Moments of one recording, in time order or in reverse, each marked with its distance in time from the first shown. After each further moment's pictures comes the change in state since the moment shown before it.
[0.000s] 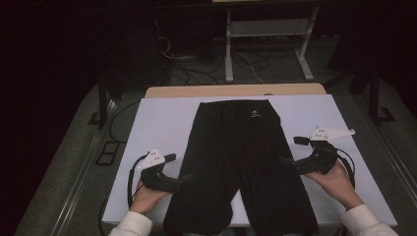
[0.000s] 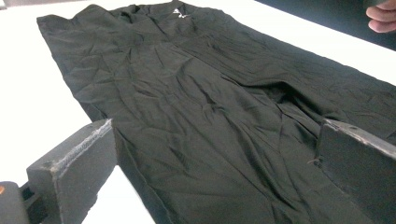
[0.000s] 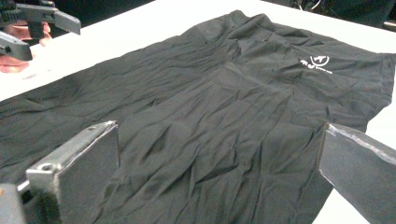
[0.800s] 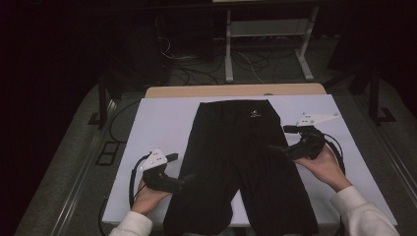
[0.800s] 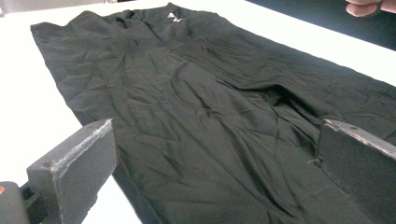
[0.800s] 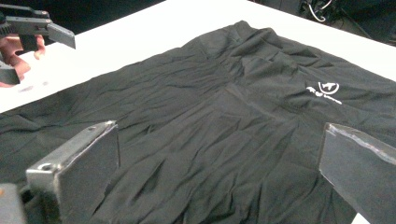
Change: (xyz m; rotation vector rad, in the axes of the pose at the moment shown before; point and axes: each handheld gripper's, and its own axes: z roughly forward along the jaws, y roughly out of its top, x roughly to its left) left arm -0.005 0.002 0.004 -0.010 -0.009 0.023; right arm -0.006 0.036 0.026 0.030 0.026 -0.027
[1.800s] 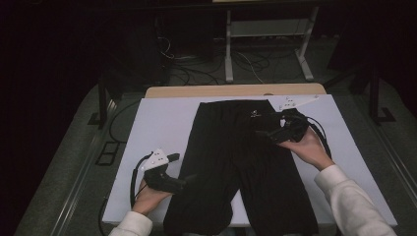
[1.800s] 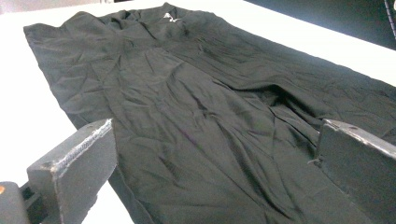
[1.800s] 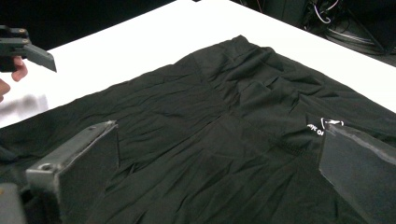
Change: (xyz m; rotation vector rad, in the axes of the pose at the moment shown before) left arm -0.001 0.001 0.002 0.001 -0.007 0.005; right arm -0.014 0.041 0.038 0.029 0.007 -0.019
